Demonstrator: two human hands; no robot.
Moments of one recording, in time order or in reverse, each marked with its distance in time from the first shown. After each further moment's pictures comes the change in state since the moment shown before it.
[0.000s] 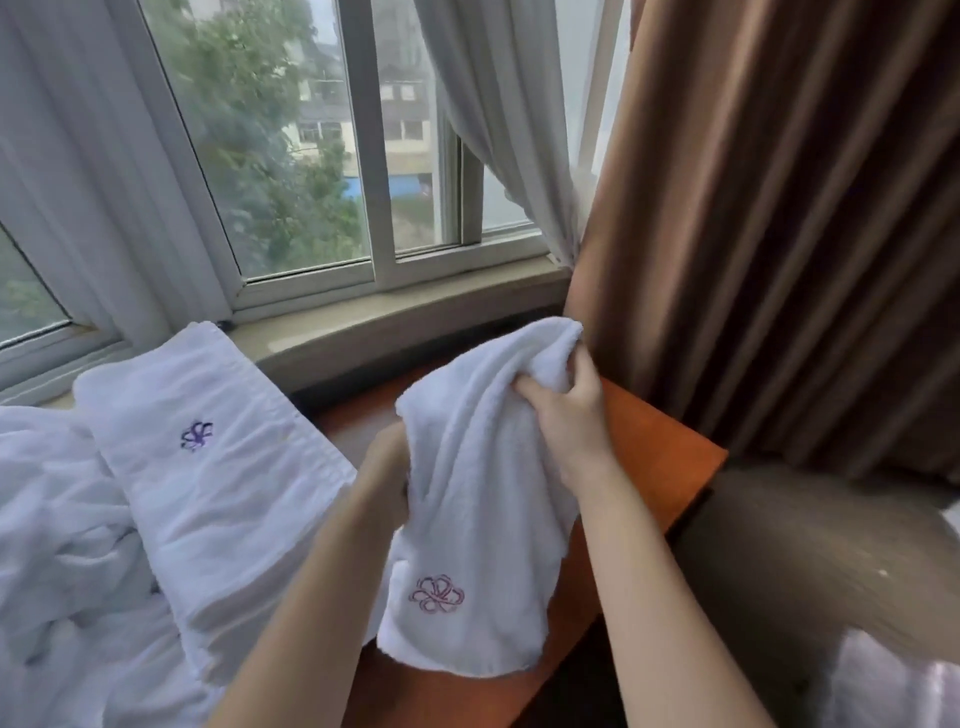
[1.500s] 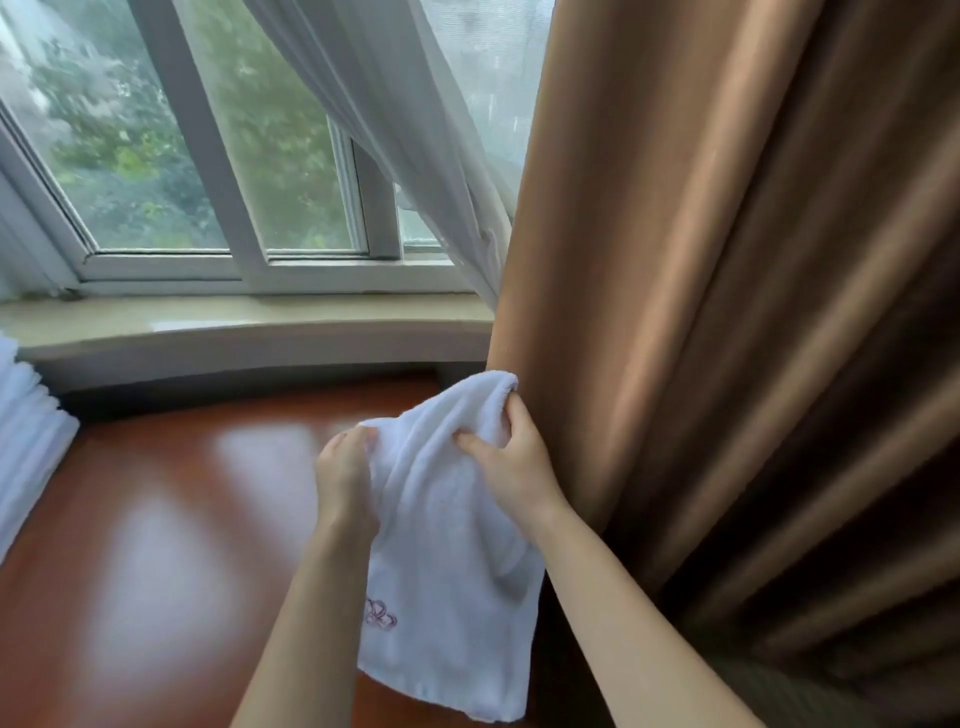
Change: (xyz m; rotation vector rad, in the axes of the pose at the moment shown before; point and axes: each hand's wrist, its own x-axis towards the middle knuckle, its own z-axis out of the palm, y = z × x) left_hand 0.251 -0.026 0.405 -0.332 0.709 0.094; right_hand 0.419 0.117 -0.251 -0.155 -0.664 0.186
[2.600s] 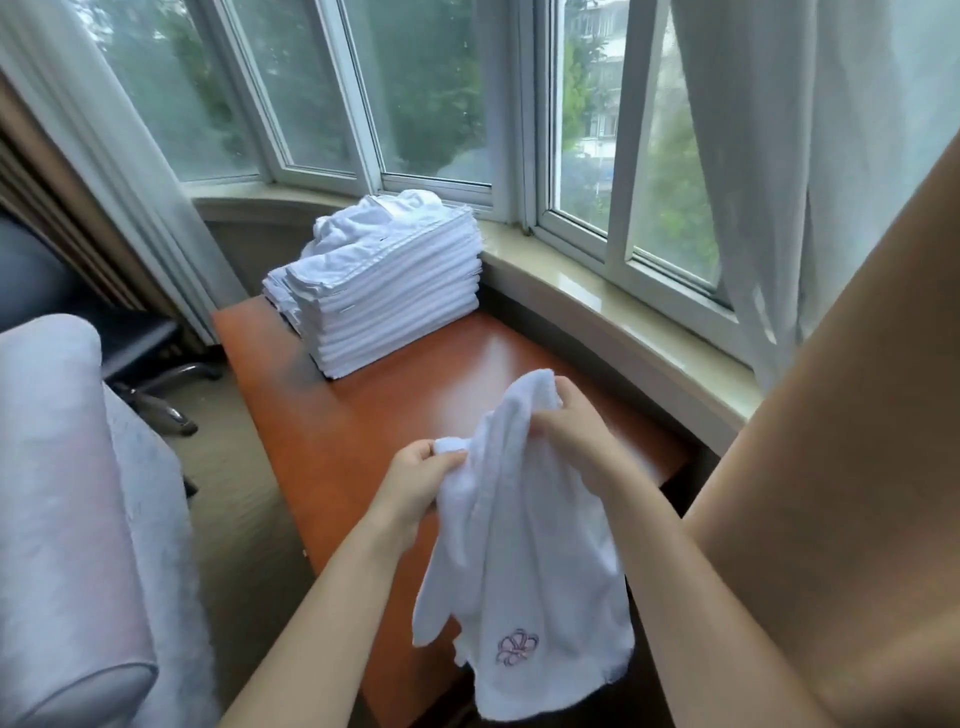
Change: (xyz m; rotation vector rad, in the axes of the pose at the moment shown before) left_hand -0.089 -0.013 0.074 -0.029 0.693 0.095; right_hand 0.155 -0.022 0.005 -0.156 -1.202 -0.094
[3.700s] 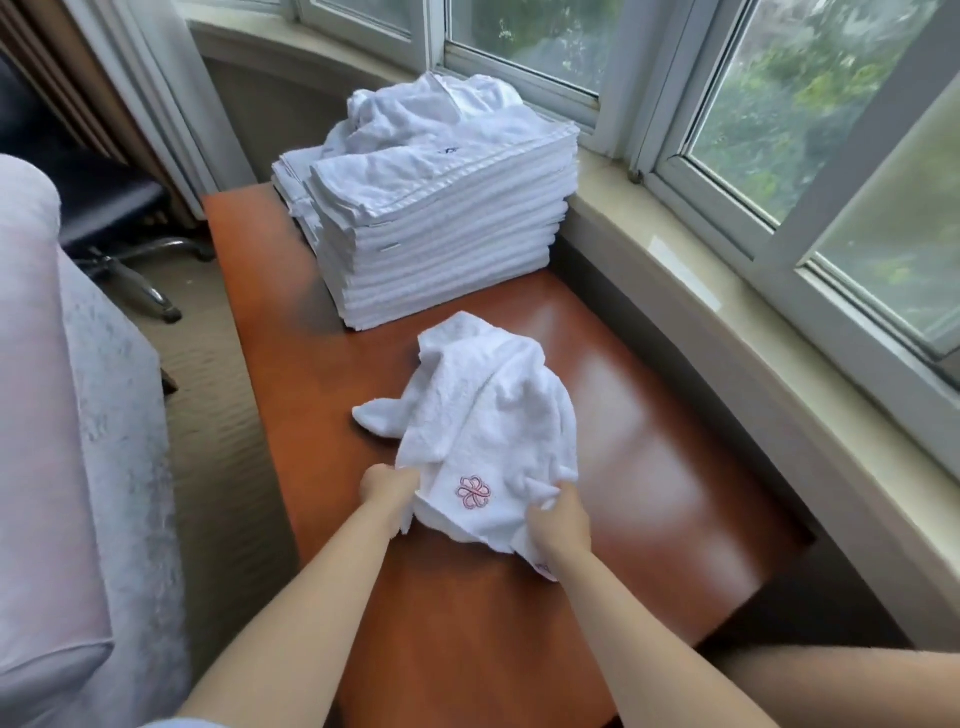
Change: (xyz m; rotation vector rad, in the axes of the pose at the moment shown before) left_hand 0.233 -0.113 -0.102 0.179 0.354 -0.462; right_hand 0.141 0.142 0.134 -0.404 0.110 0.477
